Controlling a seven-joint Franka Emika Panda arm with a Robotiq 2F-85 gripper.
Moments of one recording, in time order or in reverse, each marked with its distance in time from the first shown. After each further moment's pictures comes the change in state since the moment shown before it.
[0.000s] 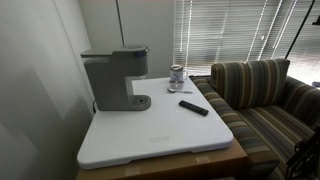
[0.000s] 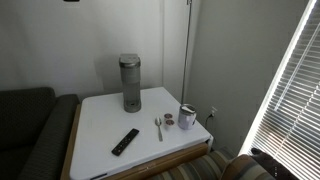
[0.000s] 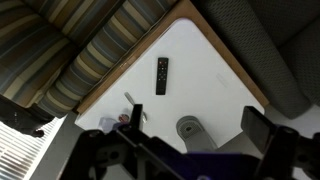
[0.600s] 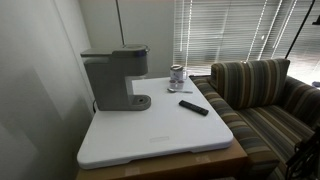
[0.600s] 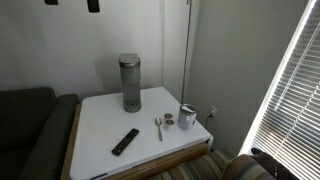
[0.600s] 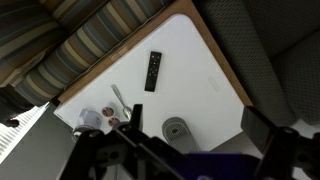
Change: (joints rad) arm 0.037 0.156 0.014 0.124 0.033 -0.017 -0.090
